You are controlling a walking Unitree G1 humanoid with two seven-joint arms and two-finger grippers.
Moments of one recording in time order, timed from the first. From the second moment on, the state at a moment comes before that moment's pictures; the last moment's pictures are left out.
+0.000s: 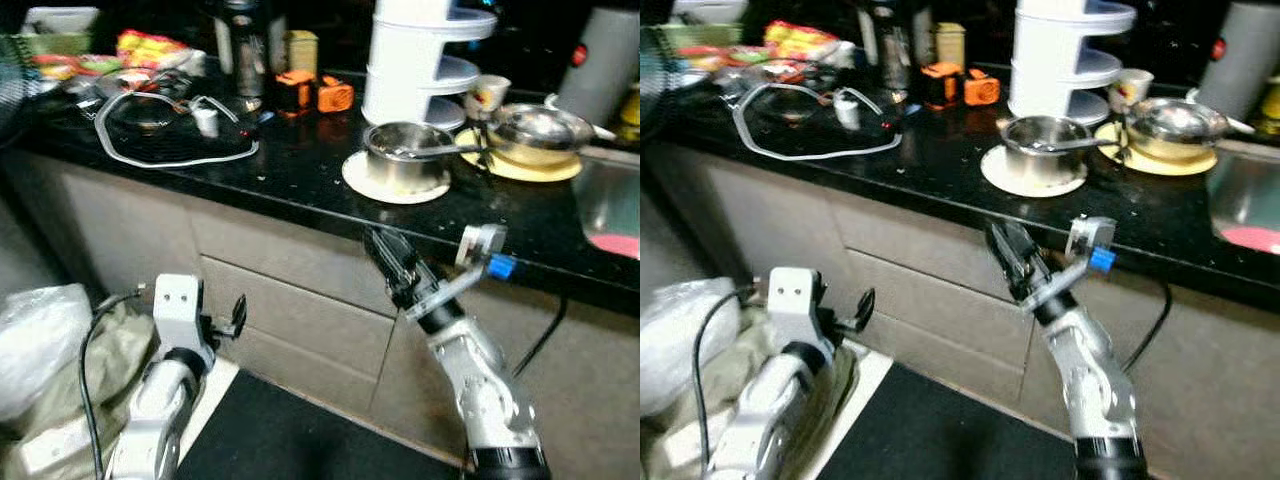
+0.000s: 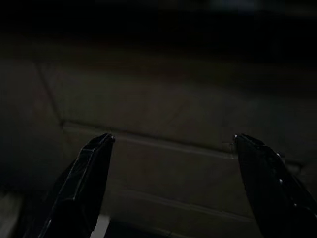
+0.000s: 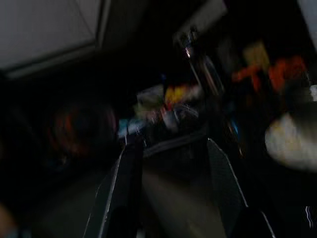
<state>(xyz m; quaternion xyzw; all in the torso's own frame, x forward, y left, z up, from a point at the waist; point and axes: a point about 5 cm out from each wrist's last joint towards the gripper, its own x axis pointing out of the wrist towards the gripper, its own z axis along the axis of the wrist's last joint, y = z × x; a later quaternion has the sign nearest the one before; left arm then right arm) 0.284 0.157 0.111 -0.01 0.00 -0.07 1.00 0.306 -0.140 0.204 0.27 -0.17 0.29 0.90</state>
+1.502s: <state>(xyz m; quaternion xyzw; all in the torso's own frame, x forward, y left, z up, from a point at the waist) 0.277 0.160 0.106 0.04 -0.01 -0.08 1.00 0.318 -0.164 0.296 0.36 -0.26 0.29 0.85</state>
